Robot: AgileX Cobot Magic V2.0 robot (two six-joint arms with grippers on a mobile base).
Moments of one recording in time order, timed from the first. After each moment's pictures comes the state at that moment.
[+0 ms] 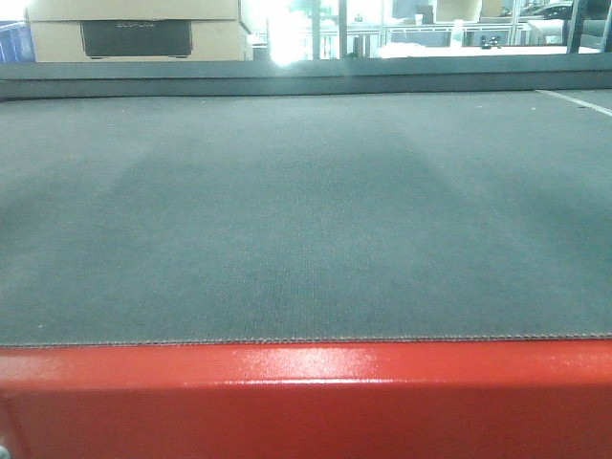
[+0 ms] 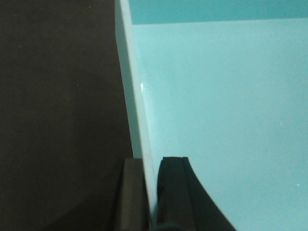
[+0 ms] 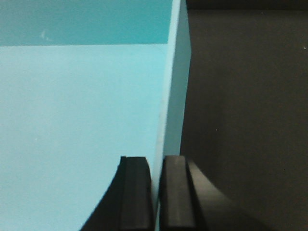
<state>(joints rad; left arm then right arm) -0.23 1.37 -1.62 -0.02 0.87 -0.15 0.24 1.41 -1.70 0.09 0.87 0.12</state>
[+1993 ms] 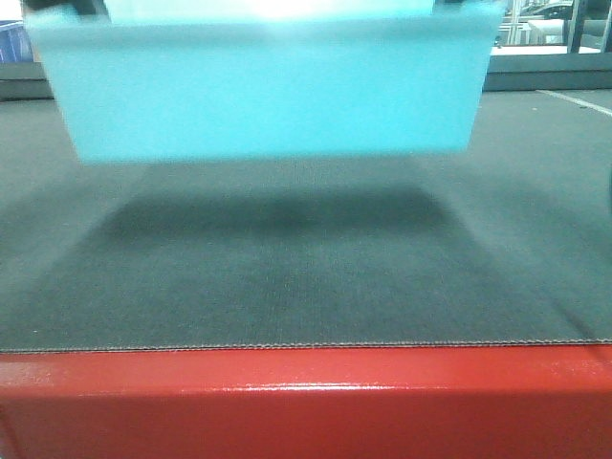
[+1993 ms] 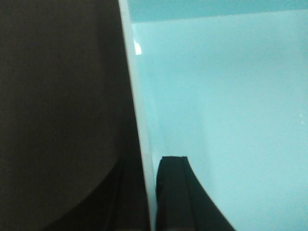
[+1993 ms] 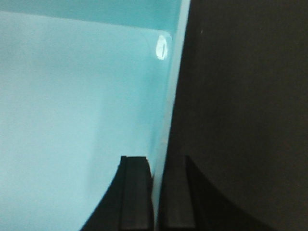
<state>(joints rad) -0.23 1.69 -1.54 0.02 0.86 -0.15 0.23 1.78 -1.70 0.04 0.95 0.12</state>
